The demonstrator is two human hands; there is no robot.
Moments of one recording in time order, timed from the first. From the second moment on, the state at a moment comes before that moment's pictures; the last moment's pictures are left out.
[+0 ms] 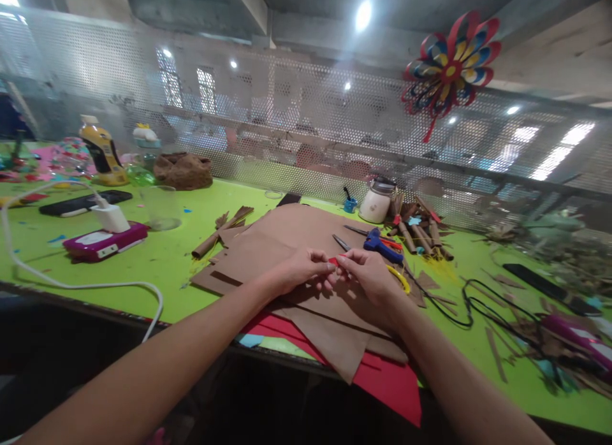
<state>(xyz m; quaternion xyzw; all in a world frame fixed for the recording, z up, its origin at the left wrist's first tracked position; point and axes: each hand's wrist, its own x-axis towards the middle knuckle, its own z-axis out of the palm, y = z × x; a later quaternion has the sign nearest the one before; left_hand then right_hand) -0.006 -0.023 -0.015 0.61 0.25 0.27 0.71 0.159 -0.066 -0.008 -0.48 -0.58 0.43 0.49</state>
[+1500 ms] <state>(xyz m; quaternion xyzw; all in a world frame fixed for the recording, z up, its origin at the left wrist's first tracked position) -0.009 -0.018 -0.014 0.61 0.27 0.28 0.69 0.159 -0.059 -0.023 -0.44 -0.51 0.52 0.52</state>
